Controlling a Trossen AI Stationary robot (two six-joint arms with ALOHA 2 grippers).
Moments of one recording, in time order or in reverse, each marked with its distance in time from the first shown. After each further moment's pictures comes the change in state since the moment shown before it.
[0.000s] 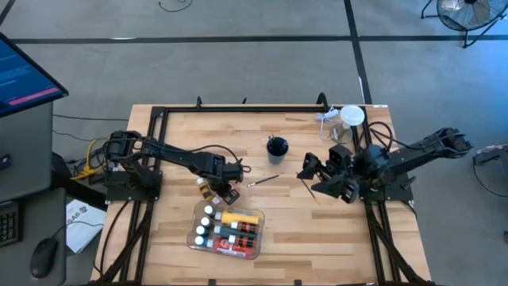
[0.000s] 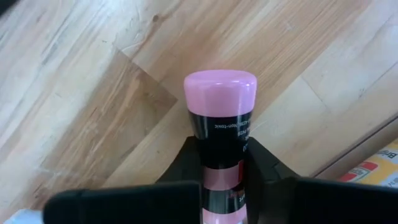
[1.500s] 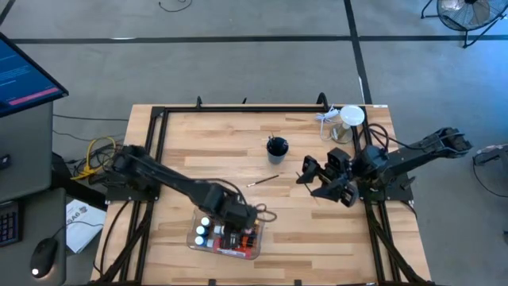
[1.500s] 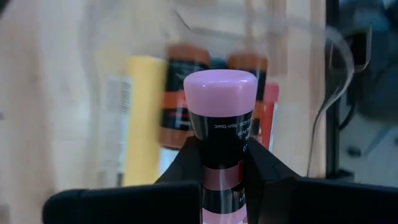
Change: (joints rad) left arm -0.366 0.110 0.539 -0.233 -0.003 0.414; right arm 0.009 0.000 0.000 -0.048 -0.056 -0.030
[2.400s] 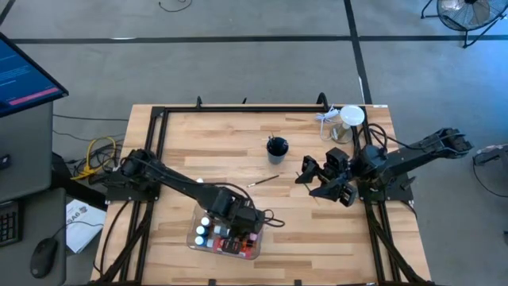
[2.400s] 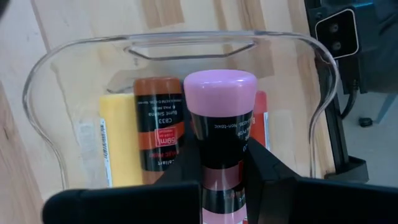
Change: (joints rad) left arm 0.001 0.107 0.092 0.001 0.049 0.187; right arm -0.014 0.000 0.000 -0.019 0.001 0.014
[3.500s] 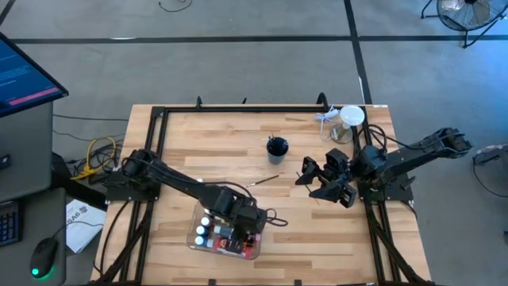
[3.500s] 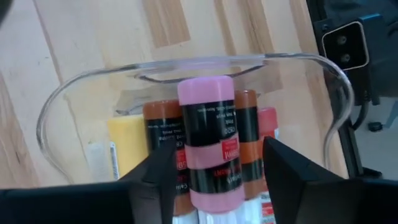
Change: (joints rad) left arm 0.009 0.017 0.001 0.052 -0.015 0.042; right arm 0.011 0.000 0.000 -0.008 0.001 -0.003
